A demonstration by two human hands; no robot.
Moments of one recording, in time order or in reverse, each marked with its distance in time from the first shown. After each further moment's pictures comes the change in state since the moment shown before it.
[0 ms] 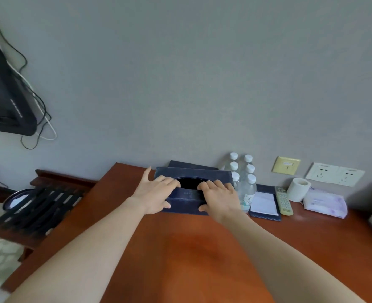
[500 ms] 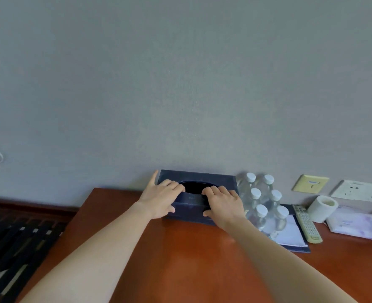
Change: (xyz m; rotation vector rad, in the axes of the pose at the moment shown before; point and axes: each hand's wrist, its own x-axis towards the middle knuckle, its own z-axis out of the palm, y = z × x) left_hand 0.172 -0.109 0.052 0.007 -0.008 0.163; right_hand 0.166 0.022 0.053 -0.027 -0.049 0.174
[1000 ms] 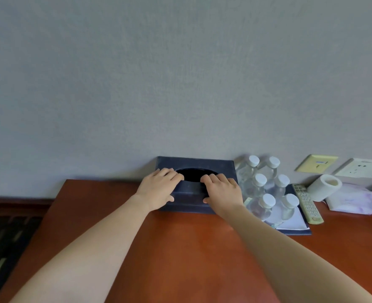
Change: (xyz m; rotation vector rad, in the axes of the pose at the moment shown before) left_hand 0.063 -0.012 0.064 -0.093 0.023 0.098; right_hand 0.042 0.017 0.056 -0.038 -0.072 0.107
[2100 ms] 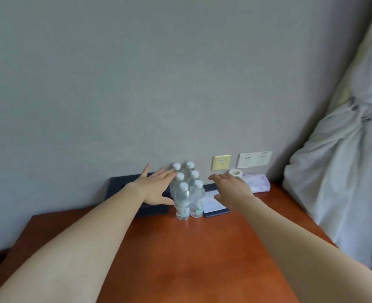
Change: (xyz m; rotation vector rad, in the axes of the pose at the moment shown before) left_hand -0.060 0.201 -0.166 0.024 -0.169 0.186; right_hand -0.243 0.139 -0.131 0.020 0.092 0.207
